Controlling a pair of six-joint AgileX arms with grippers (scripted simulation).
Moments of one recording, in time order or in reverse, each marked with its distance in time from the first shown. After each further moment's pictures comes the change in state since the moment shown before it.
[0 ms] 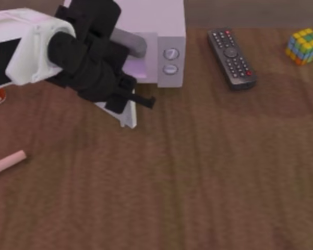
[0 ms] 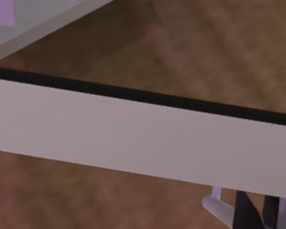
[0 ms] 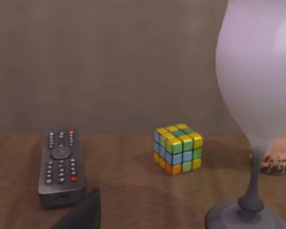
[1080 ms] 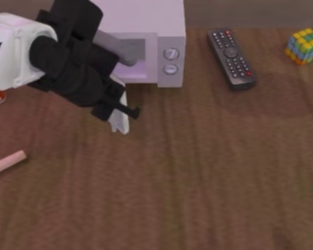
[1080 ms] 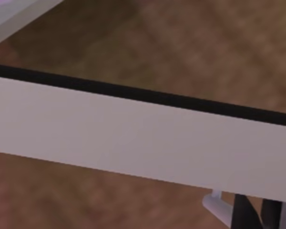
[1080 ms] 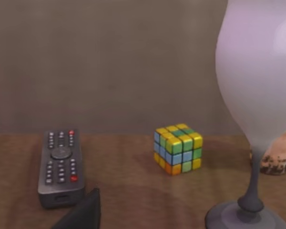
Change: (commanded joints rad) left arm 0.048 -0.049 -0.068 -0.007 0.076 0.134; right arm 0.000 0.000 0.000 0.000 0.000 0.000
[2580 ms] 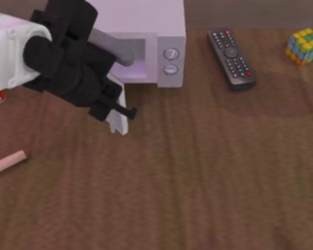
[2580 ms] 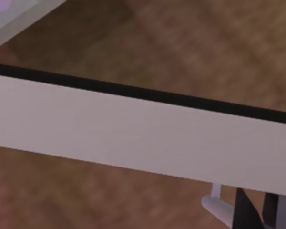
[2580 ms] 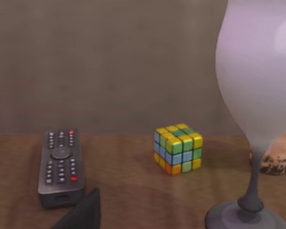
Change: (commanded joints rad) left arm 0.010 -0.016 -0.006 0.005 0.015 0.023; right arm 0.000 0.000 0.000 0.000 0.000 0.000
